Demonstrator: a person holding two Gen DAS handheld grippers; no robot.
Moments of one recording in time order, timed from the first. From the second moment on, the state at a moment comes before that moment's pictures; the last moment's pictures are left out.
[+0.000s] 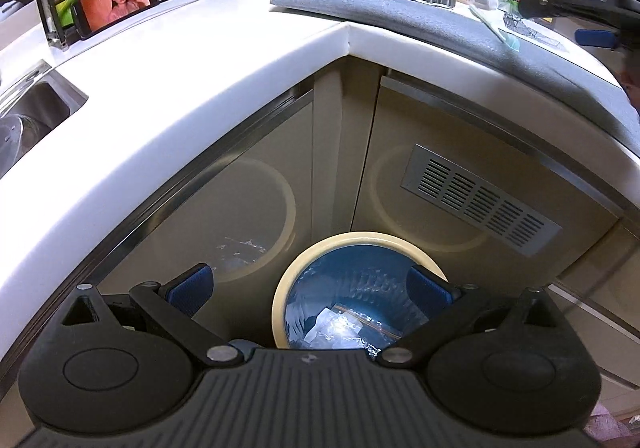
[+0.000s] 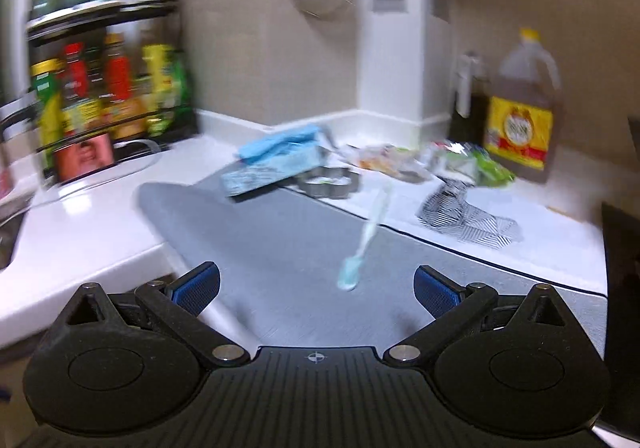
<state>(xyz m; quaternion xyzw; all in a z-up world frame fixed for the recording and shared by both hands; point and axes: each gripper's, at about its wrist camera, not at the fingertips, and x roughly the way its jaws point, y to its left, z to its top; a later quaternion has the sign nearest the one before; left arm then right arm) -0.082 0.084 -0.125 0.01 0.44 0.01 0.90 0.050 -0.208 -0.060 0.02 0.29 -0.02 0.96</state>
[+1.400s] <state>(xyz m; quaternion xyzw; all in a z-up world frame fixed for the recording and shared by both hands) -0.038 0.065 -0.064 0.03 0.36 -0.01 0.93 0.111 -0.269 -0.096 -0.01 0.34 -0.09 0.94</state>
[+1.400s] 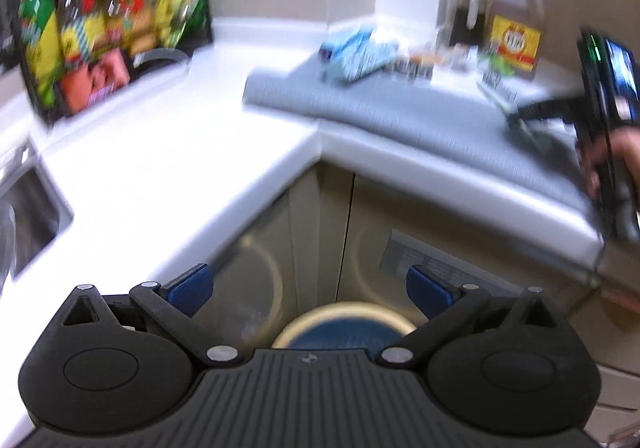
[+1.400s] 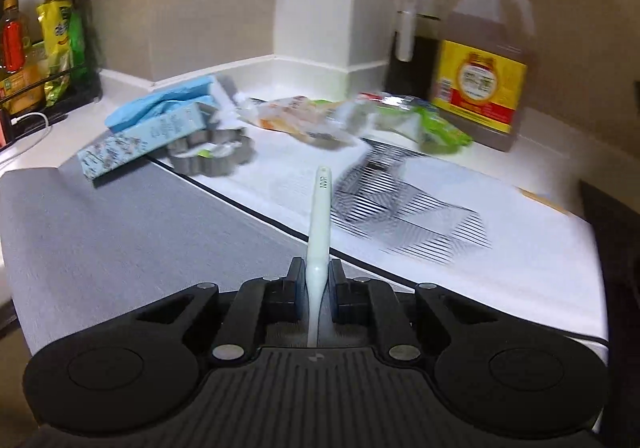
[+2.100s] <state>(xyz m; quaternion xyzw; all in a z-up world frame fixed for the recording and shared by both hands) 0.240 0.001 -0.039 0.05 0.30 -0.13 0.94 0.096 -0.284 -0.100 -0.01 0.33 -0.10 0.94</state>
